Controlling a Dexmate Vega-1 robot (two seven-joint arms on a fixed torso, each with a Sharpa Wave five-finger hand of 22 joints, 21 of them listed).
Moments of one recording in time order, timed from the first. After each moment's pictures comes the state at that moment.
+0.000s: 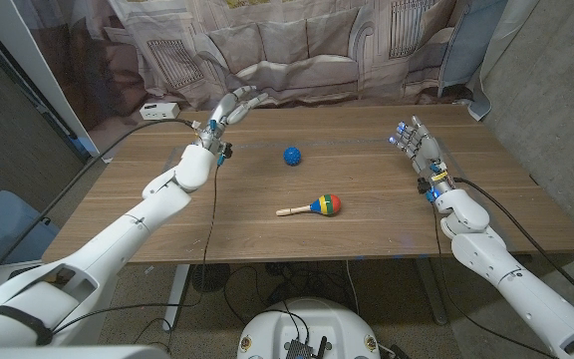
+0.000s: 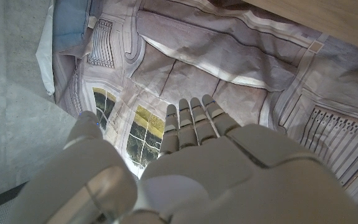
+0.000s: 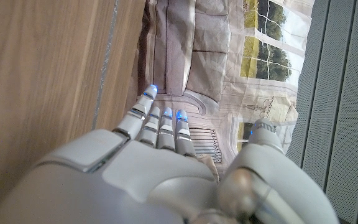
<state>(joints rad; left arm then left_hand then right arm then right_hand) 0.70 0.62 0.49 -1.47 0.13 -0.27 0.34 0.35 0.04 0.22 -0.11 0.19 0.31 0.09 0.21 0.18 0.31 0.07 0.26 0.20 0.26 0.05 0.21 0.17 0.19 0.06 0.23 0.17 -0.99 -0.57 -0.26 -1.39 0.71 0.46 0.09 0.31 0.04 0.19 -0.13 0.18 0.26 0.12 0.22 0.18 0.23 0.14 0.21 0.20 0.15 0.08 0.23 0.21 0.40 0.01 0.20 0.17</state>
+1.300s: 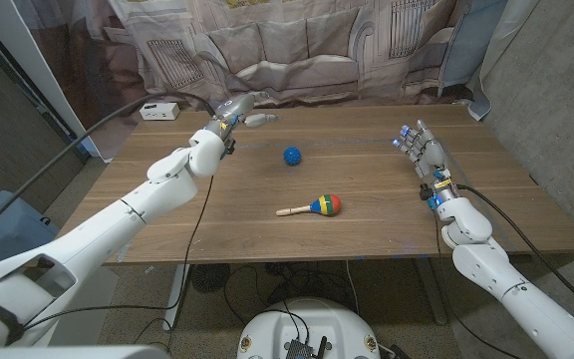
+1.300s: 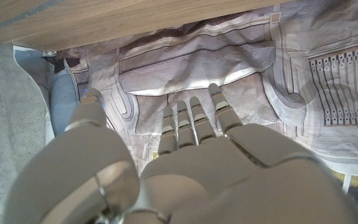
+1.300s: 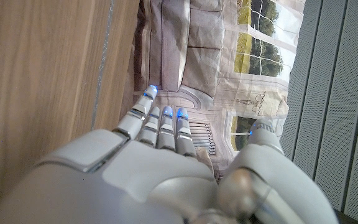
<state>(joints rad) 0.65 0.75 0.61 -1.79 0.47 0.25 0.16 0.54 0.02 0.28 -0.18 0.18 0.27 0.06 0.20 0.18 0.28 0.06 0.22 0.20 0.26 0.06 0.19 0.17 0.28 0.21 0.22 0.17 -1.06 -0.56 -0.25 -1.45 0.70 0.51 0.05 0.30 0.05 0.19 -0.13 0.18 0.29 0.11 0.22 0.18 0.24 0.14 0.21 0.20 0.15 0.08 0.23 0.21 0.39 0.01 0.20 0.17</state>
